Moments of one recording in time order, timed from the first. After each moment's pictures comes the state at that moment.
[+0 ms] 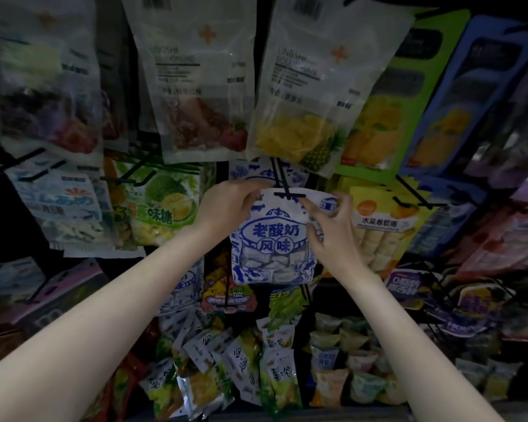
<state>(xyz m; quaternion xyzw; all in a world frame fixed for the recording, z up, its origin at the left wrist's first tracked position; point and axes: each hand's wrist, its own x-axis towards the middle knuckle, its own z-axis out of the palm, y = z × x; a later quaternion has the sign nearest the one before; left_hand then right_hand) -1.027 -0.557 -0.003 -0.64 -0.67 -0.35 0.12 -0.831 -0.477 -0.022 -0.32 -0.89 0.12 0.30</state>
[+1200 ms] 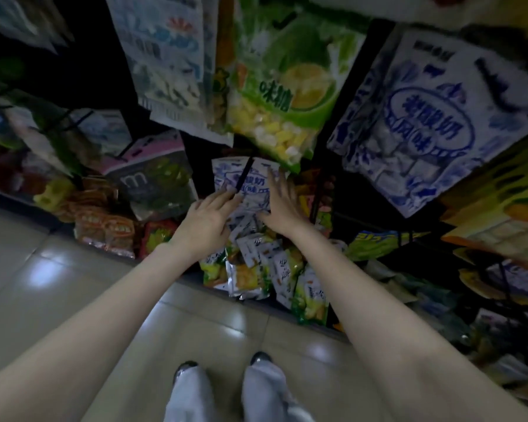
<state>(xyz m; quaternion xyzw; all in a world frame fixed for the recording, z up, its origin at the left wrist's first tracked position) -1.098 -0.731 -0.212 -0.47 -0.86 -0.14 -0.12 -1.034 -0.561 -0.222 -0.25 -0.93 0.25 -0.10</state>
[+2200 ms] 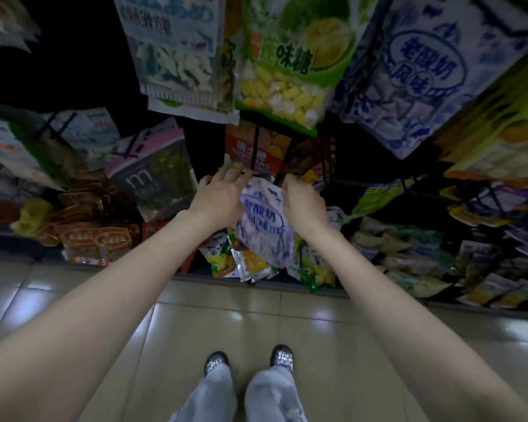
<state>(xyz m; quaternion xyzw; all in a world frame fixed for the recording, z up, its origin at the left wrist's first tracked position) -1.127 -0.753 -0.194 -0.53 -0.83 -0.05 -0.16 -0.999 -0.644 -0.201 -0.35 -0.93 0.13 0.05</state>
